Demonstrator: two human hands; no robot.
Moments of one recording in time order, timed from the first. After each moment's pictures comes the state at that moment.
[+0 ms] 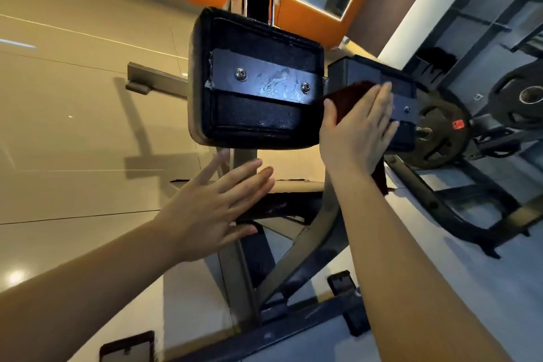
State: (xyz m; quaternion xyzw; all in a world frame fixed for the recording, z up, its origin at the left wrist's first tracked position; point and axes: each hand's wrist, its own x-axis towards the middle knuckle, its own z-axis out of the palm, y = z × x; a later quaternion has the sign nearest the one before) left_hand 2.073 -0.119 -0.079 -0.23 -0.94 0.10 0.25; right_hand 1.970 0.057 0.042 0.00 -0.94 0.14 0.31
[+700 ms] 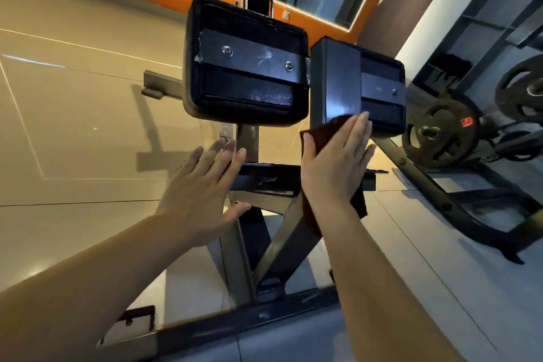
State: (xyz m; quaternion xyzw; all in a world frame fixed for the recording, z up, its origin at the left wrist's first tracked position) left_hand 2.105 -0.076 -0.097 -0.01 -0.98 0.02 0.22; right_hand 2.020 0.096 -0.022 0.05 -0.93 0.17 0.31
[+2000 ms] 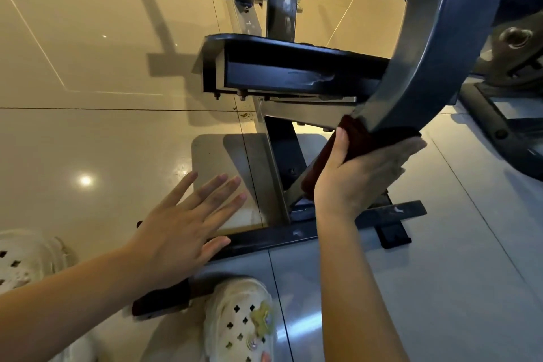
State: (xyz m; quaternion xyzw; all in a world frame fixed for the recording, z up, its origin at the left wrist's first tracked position) left_hand 2.200 -0.092 -0.244 -0.17 -0.98 0.02 0.08; right_hand 2.063 0.100 -0.184 -0.11 -0.89 0.31 0.32
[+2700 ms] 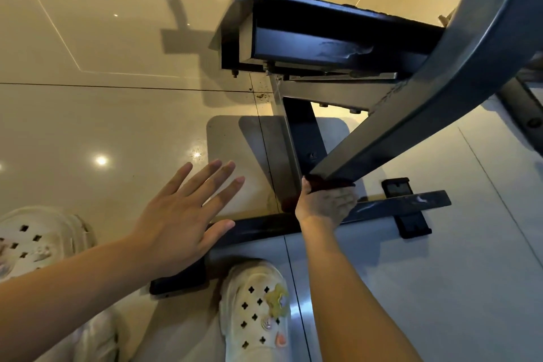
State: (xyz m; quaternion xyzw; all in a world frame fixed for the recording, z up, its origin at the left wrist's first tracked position) left_hand 2.215 -0.105 -0.260 -0.10 -0.99 -0.05 0.02; right_hand 2.081 0.096 -0.294 -0.21 -0.95 0.14 -0.15
